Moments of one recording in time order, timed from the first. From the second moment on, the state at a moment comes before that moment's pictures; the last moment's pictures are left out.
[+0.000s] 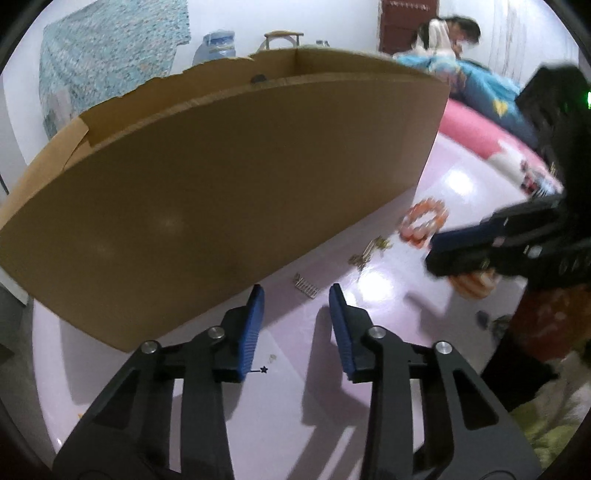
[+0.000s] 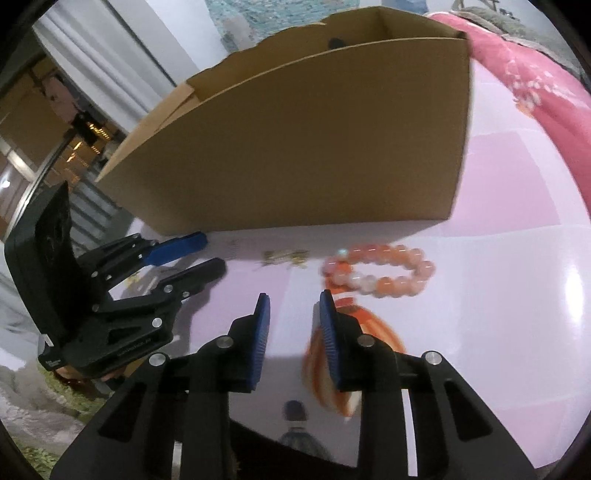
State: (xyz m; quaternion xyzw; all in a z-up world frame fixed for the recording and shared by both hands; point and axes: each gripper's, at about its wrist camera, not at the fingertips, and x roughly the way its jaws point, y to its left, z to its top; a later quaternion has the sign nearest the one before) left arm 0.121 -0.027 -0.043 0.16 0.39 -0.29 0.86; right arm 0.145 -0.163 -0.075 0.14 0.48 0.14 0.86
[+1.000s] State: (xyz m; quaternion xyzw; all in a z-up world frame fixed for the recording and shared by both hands) left arm 0.120 -0.040 -0.045 0.18 0.36 -0.35 0.84; right arm 0.124 -0.196 -0.059 0.18 0.46 0.12 0.86
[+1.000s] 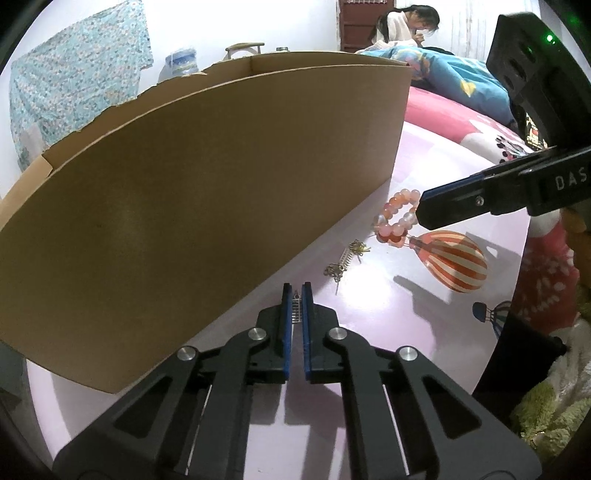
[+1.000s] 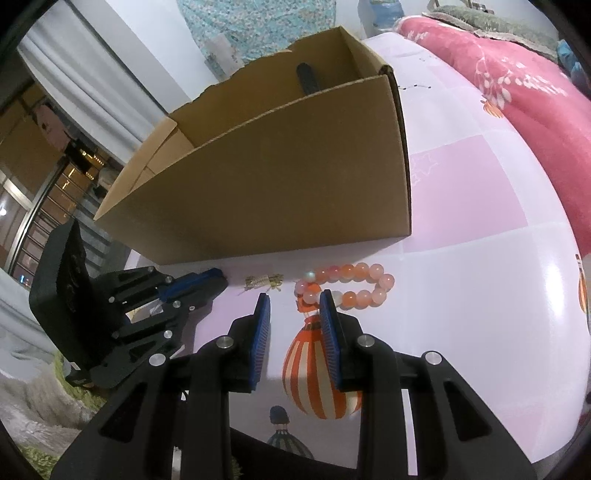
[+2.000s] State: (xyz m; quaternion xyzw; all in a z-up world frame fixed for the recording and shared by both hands) left arm 0.114 0.012 -0.038 0.08 0.38 -0.28 0.88; right arm 0.148 -0.127 -0.062 -0.02 0.45 0.15 0.88
